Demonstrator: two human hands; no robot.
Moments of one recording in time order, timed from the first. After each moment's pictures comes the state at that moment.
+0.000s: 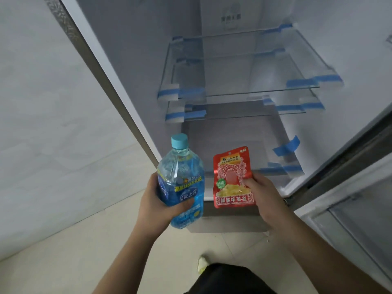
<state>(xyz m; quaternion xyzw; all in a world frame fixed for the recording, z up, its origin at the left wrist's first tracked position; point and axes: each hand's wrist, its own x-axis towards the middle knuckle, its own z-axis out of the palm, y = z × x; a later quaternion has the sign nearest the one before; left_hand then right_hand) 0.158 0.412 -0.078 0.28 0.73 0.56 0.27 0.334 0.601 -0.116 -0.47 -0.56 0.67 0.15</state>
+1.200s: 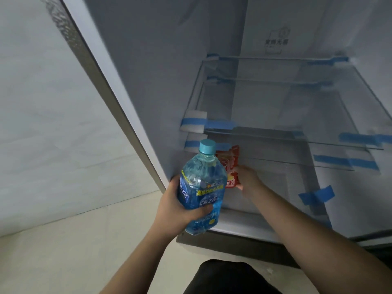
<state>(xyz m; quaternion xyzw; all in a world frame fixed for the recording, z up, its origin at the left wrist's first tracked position) 0.107 0.489 -0.079 0.24 0.75 0.55 0.28 0.154 0.727 -0.168 -0.50 -0.48 0.71 0.10</state>
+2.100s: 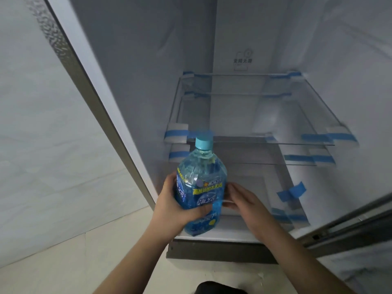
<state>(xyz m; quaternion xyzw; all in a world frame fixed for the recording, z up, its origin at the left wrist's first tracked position) 0.109 0.504 -0.055 0.29 0.69 0.59 0.31 0.256 0.651 -0.083 -0.30 -0.65 0.68 0.15</state>
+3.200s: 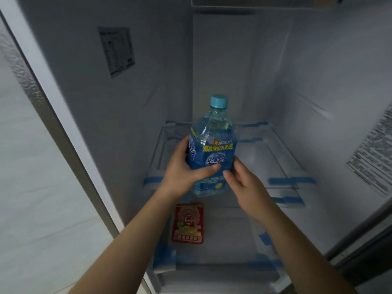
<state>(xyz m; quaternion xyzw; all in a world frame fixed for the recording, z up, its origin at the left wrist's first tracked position) 0.085 0.642 0.058 0.45 0.56 0.66 0.23 0.244 0.723 0.048 -0.21 -0.80 0.49 0.29</state>
